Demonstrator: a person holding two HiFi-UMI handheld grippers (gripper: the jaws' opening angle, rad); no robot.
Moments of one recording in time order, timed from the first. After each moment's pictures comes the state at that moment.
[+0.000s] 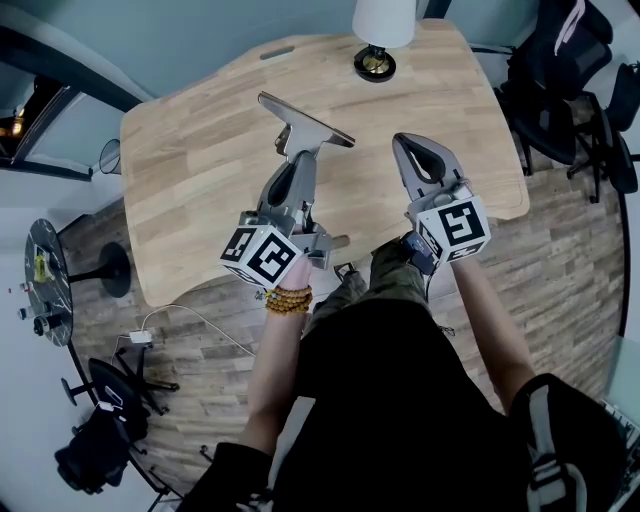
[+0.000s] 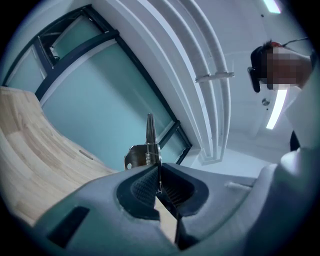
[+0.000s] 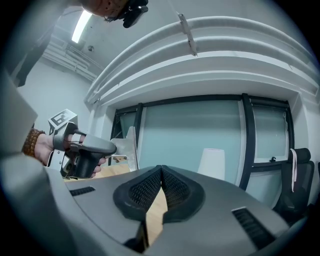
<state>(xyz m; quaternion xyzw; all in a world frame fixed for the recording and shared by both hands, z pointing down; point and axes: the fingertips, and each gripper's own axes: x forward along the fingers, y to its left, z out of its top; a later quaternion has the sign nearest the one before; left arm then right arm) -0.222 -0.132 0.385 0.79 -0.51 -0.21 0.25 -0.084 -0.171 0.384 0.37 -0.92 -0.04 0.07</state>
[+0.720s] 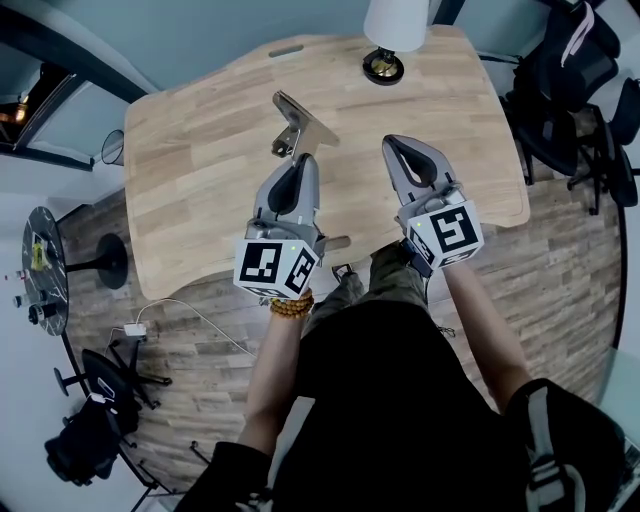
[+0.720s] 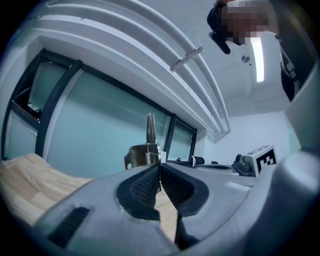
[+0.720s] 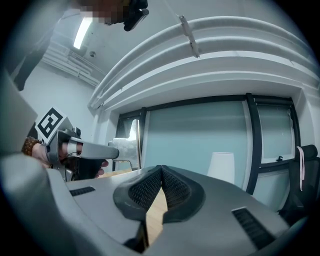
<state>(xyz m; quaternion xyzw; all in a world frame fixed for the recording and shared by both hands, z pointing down) -0.225 -0.116 0.368 0.80 -0.59 -0.08 0.09 -0.115 -0.158 0.370 0.34 -0.94 -0.04 0.05</state>
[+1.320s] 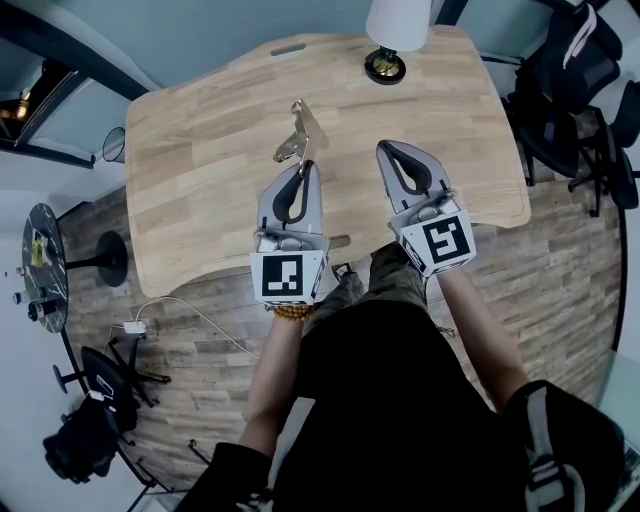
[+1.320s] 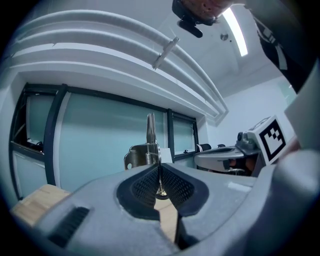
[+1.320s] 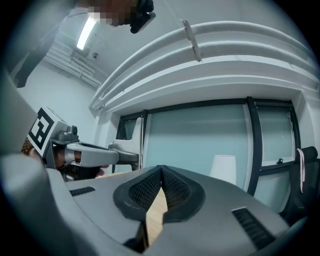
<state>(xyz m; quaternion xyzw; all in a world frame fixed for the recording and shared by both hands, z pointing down) -0.217 -0.103 0.369 0.78 -0.62 0.01 -0.01 -0.124 -0.145 0.367 0.34 -0.94 -0.05 0.04</state>
